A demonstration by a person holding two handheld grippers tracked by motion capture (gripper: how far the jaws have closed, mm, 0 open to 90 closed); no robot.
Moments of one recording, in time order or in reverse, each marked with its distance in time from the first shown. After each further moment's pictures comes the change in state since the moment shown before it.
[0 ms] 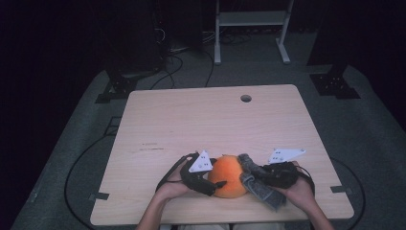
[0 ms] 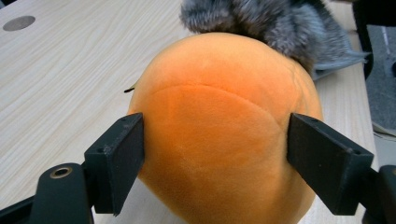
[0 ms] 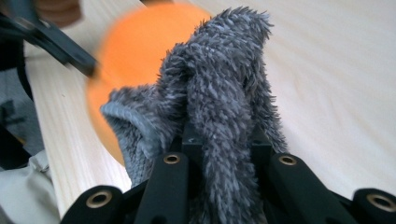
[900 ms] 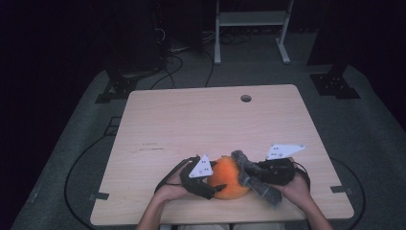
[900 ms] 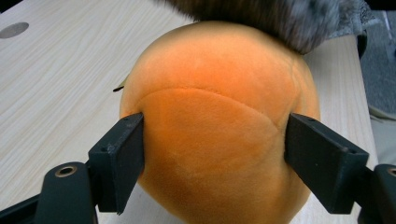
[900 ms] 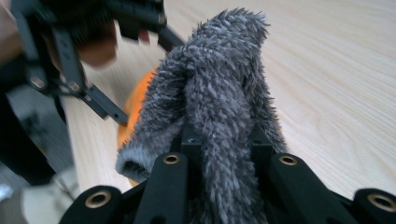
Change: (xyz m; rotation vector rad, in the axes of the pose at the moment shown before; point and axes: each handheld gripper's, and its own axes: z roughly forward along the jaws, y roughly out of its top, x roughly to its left) left arm -0.009 -0.003 0.000 0.009 -0.001 0.066; right arm 0.017 0.025 0.001 -0.069 0.063 -0.054
